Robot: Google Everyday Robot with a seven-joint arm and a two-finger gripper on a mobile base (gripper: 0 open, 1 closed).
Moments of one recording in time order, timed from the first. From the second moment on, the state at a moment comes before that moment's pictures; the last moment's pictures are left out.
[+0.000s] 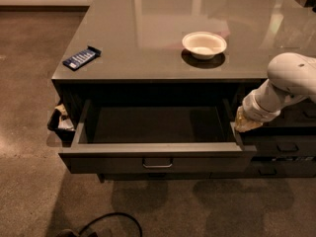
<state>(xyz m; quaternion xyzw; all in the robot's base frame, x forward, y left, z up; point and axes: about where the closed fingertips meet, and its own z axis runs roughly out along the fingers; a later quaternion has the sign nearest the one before) 0.584 -0.281 0.683 0.09 0.98 0.12 0.10</state>
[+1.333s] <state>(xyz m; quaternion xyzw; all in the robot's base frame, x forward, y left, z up) 0.602 -0.269 0.710 0.14 0.97 0.12 0.17</state>
